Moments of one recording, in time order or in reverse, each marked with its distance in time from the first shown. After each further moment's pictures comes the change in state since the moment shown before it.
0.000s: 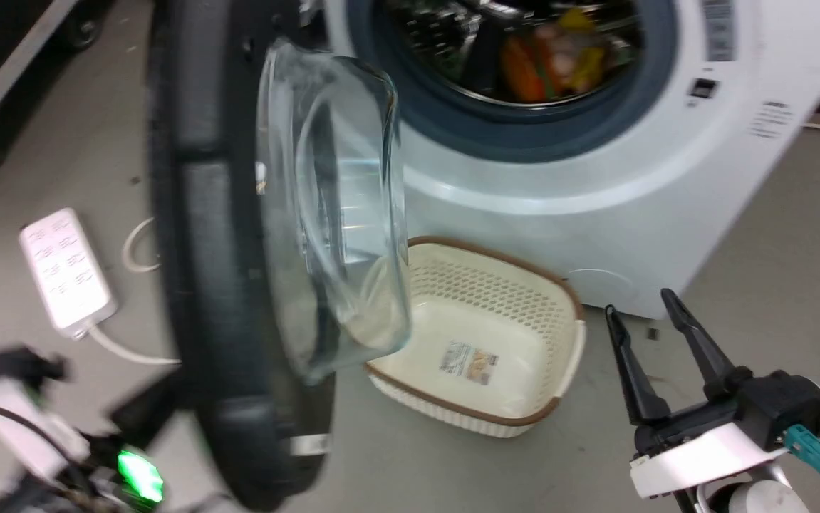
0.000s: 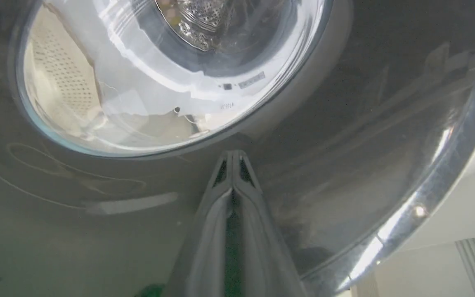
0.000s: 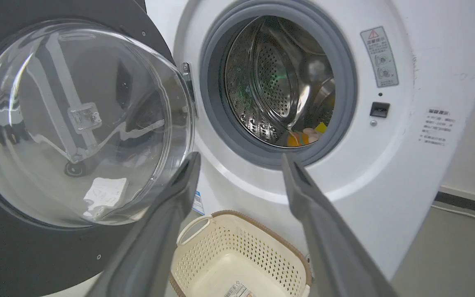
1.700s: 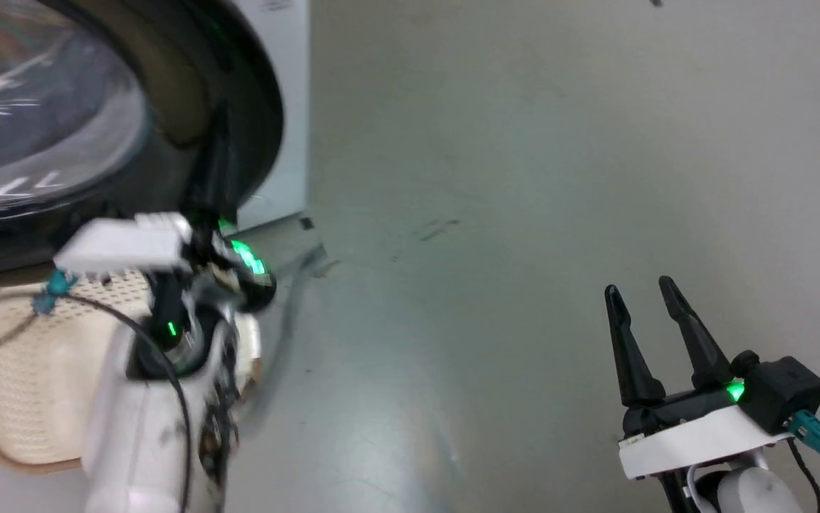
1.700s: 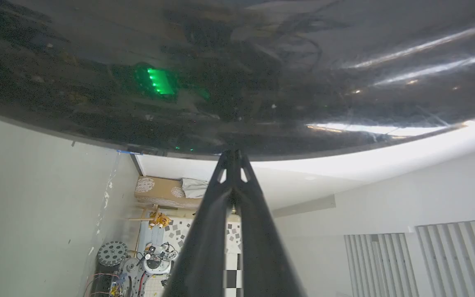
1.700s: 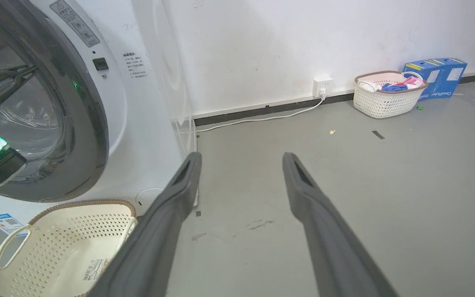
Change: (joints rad) left arm -0.450 -0.005 -0.461 0.474 -0.250 -0.282 -1.065; right arm -0.029 0.064 -0.022 0.026 0.112 0.000 0.000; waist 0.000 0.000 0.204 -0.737
